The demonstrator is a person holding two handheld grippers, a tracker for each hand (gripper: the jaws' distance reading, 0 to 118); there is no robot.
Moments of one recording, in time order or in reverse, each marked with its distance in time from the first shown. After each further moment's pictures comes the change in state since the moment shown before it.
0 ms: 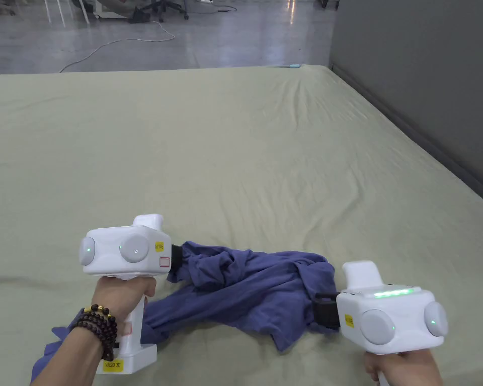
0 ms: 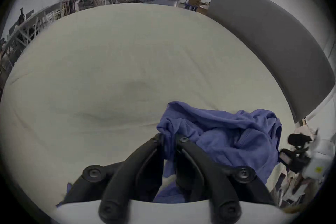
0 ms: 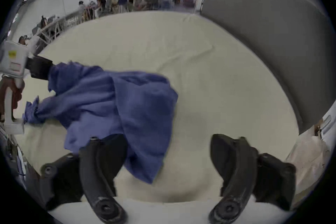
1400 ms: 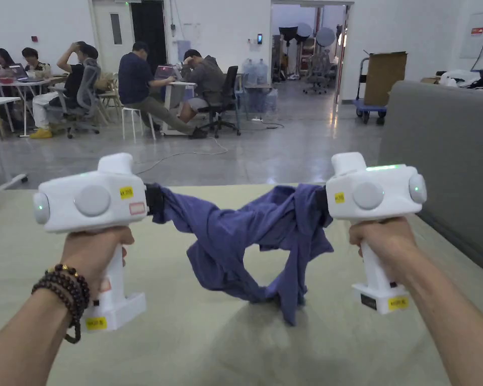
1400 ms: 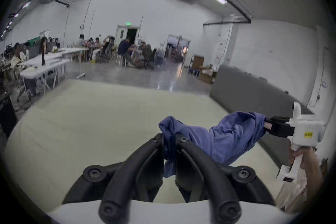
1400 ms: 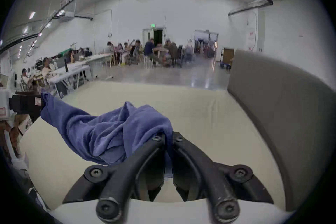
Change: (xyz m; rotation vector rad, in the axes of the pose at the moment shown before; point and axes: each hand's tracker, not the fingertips) left arm -0.061 0.200 0.164 0.525 0.036 0.040; right arm -0.046 0.349 0.054 0.446 0.167 0.084
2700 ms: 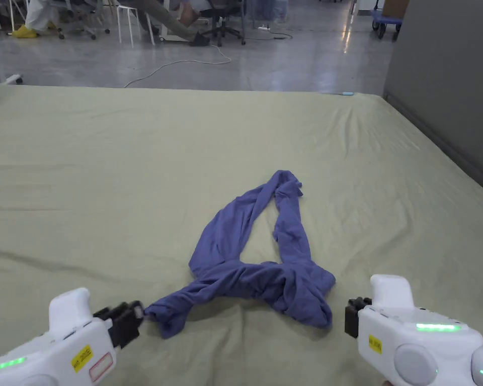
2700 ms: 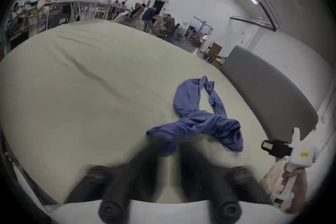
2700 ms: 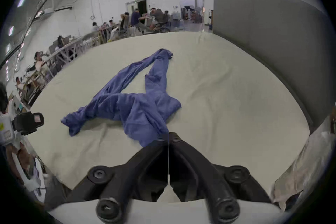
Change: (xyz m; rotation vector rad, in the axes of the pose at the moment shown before) left arm -0.027 -0.297 0.175 -0.125 0.039 0.292; right arm -0.042 -0.303 0.152 -0.228 -0.072 -0.152
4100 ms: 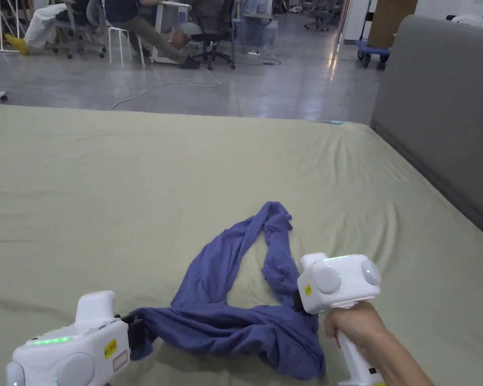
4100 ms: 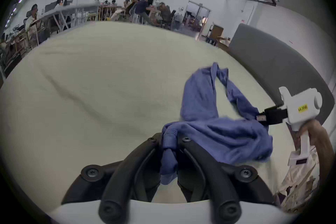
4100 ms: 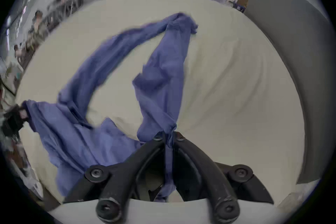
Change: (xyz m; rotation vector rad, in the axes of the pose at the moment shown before) left arm 0.011 0.037 -0.111 -0.076 0.084 -0.168; right arm -0.012 0.125 -0.158 -0.313 0.056 0.177
